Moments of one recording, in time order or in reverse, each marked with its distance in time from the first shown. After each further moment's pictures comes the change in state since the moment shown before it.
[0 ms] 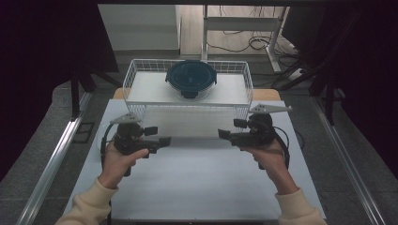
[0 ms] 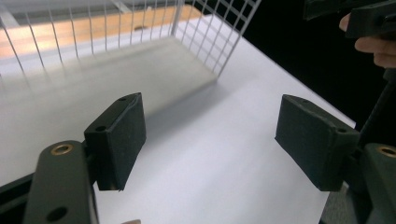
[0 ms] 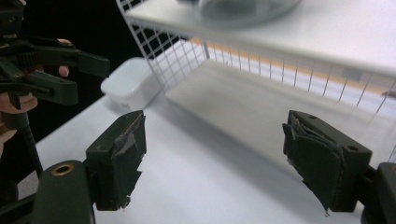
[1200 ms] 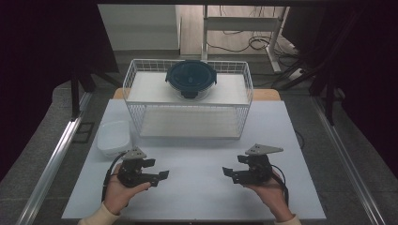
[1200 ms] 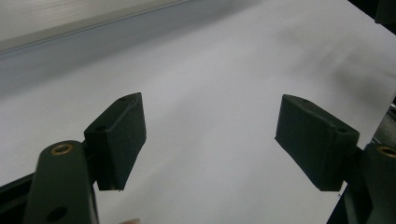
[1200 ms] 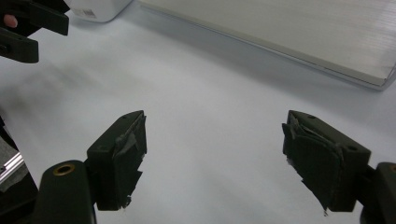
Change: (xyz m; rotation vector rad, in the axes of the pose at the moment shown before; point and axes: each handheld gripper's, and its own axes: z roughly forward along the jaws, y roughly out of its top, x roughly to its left) left arm -0.005 -0.082 0.017 0.153 0.086 -0.005; right arm -0.003 -0.109 0.013 0.147 -0.072 -0.003
